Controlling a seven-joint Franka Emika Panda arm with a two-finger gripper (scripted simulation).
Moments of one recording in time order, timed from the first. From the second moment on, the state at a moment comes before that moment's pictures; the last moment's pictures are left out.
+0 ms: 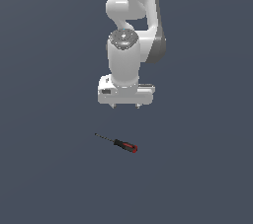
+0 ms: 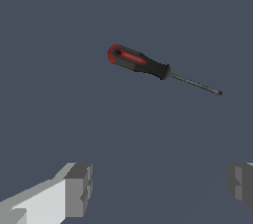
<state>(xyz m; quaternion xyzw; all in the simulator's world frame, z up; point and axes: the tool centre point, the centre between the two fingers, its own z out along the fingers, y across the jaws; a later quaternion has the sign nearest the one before) 0.003 -0.003 0.172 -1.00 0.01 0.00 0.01</state>
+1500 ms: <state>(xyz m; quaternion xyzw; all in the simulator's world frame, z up) 0.021 -0.005 0.167 -1.00 -0.10 -0.01 -0.01</state>
